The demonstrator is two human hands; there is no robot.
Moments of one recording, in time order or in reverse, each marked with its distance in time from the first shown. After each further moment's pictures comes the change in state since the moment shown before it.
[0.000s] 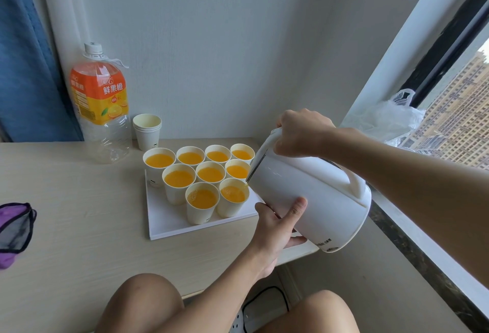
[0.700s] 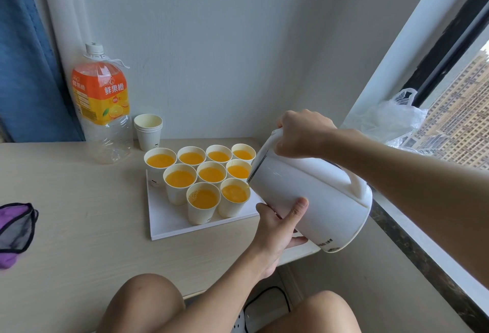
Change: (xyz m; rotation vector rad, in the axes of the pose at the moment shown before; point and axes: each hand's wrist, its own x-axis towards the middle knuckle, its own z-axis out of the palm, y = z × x) left_hand -0.001 -0.001 0.000 0.006 -0.008 0.006; right_hand -0.001 0.000 0.002 0.004 0.000 0.000
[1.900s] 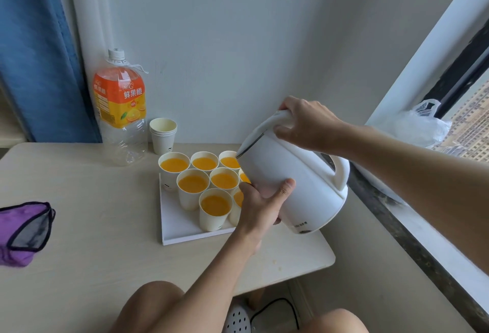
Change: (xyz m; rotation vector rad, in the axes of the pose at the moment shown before) left_hand 0.012 0.057 -0.031 0.183 0.300 0.189; right_hand 0.033 -0.005 -0.003 0.215 0.150 -0.151
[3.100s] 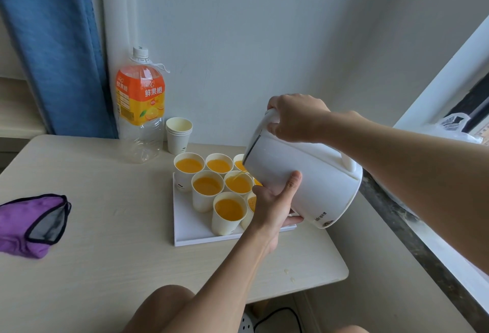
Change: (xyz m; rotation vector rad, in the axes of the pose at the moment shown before) left_hand 0.012 0.011 -0.004 -0.280 -0.055 -0.096; right_hand 0.045 -0.043 0.012 -0.256 -0.041 -0.107
